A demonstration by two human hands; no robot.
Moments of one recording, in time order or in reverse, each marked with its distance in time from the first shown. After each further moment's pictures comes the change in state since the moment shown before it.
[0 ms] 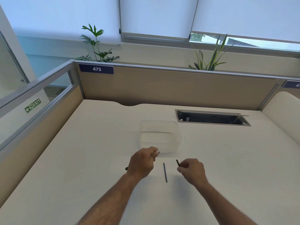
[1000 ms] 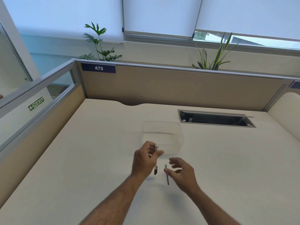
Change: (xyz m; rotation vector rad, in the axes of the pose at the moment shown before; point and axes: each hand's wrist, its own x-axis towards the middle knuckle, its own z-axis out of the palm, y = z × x) left_hand 0.011 0.003 0.009 -0.387 0.204 -0.151; right_hand -0.008 -0.009 0.038 0.359 0.008 -0.267
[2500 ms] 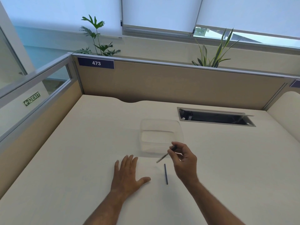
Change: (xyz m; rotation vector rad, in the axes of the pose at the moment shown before) left_hand -0.044 -0.083 -0.037 0.964 -0.335 -0.060; right_hand 0.021 -0.034 0.000 0.307 0.247 -0.236
